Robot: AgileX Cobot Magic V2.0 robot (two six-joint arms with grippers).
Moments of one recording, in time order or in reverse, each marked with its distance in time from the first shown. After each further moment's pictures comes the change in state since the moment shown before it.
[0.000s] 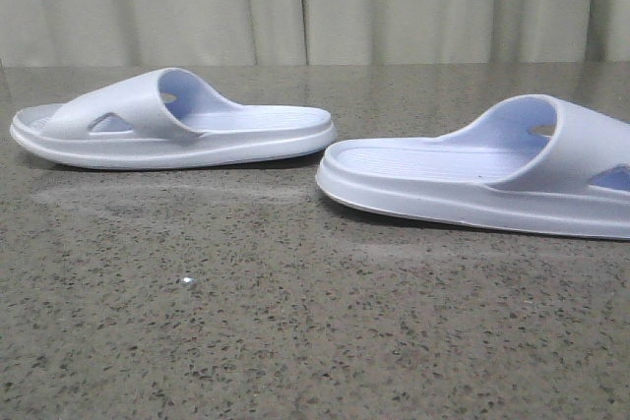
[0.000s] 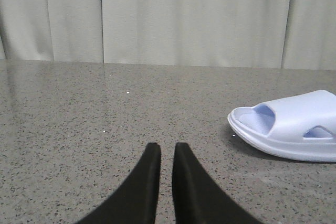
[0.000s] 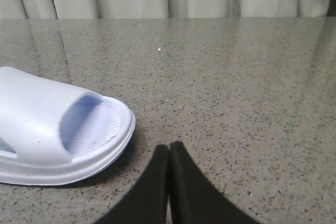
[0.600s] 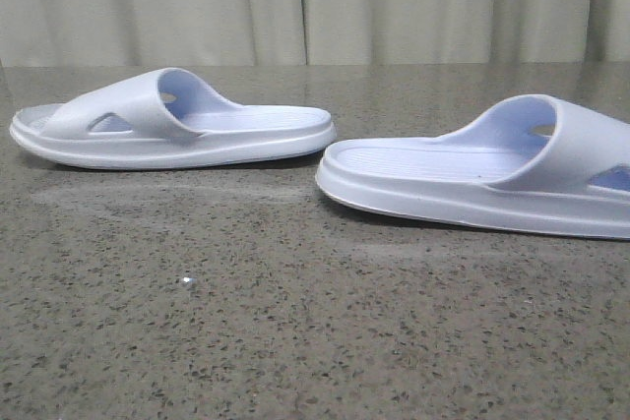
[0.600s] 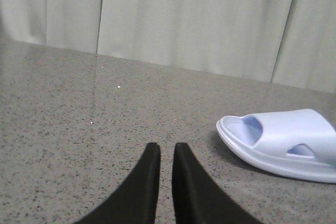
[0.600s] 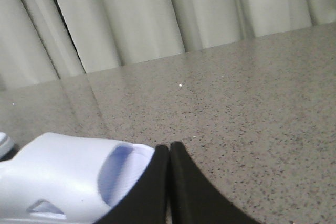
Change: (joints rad) left arm 0.000 0.000 0.000 -0.176 0.000 0.000; right arm 0.000 0.000 0.000 0.243 -0.126 0.000
